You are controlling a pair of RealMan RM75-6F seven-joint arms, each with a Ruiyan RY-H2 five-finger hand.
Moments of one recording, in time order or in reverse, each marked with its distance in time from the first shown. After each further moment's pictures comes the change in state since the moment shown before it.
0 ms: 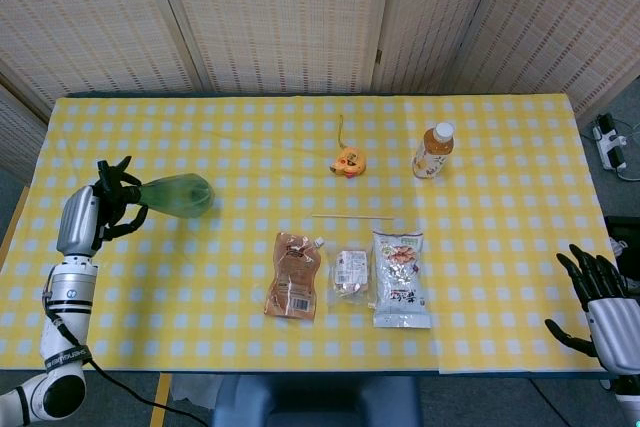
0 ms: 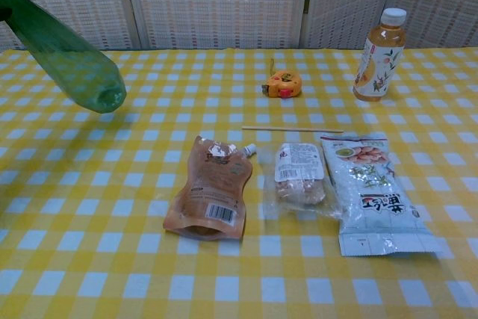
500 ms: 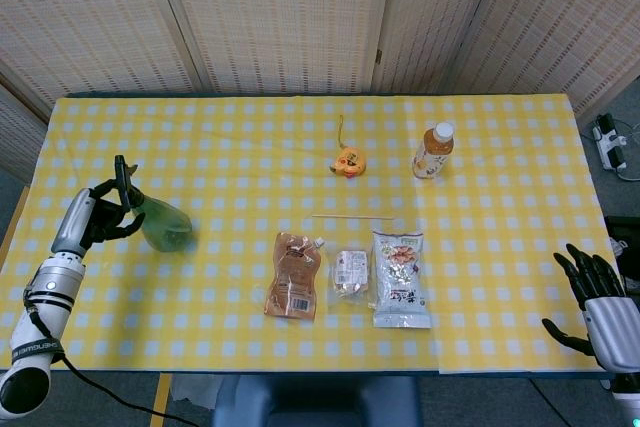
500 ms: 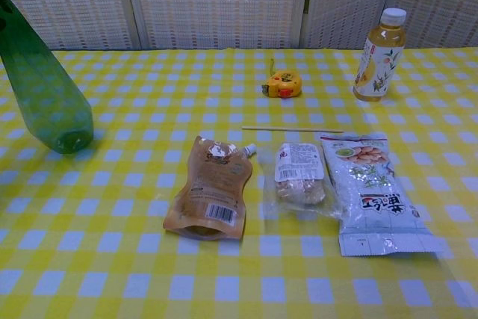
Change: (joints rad) left arm -0.013 0.188 -0.043 -0.084 -0.204 -0.273 -0.138; right arm 0.005 -0.003 -0.001 0.000 0.006 -0.002 0.010
